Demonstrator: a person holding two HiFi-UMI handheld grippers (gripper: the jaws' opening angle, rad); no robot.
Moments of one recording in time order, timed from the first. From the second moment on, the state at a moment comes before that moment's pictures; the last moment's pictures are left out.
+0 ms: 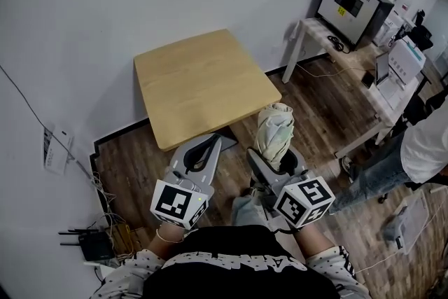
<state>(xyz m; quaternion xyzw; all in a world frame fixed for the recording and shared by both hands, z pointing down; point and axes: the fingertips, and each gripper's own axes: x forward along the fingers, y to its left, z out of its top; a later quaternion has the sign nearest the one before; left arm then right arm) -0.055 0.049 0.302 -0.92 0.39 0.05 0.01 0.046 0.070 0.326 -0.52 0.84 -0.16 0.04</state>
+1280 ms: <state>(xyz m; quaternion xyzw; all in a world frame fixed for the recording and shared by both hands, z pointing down) 0.054 -0.082 0.315 -0.89 0.45 0.01 0.01 0.155 -0.074 0.336 -0.47 0.86 -0.18 0.05</state>
